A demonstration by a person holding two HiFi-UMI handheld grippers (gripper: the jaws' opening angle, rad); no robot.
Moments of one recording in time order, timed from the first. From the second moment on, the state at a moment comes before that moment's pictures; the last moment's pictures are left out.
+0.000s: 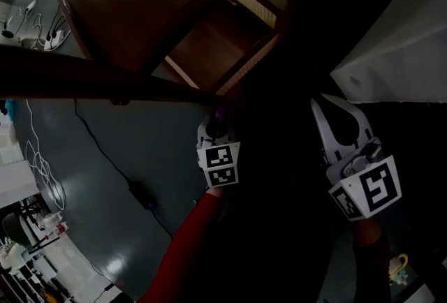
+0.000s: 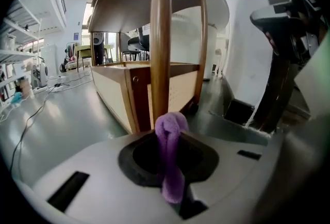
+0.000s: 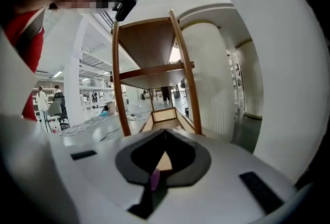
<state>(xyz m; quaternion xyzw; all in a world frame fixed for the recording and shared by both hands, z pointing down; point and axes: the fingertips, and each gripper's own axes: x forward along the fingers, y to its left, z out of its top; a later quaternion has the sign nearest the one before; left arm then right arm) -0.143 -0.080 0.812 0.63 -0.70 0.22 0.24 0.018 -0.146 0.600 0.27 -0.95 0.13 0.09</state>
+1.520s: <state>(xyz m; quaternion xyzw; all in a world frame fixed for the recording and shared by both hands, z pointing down) -0.080 -0.041 0.307 0.75 -0.65 0.11 0.12 0.040 -0.090 0.229 0.35 -0.93 0.13 0.05</state>
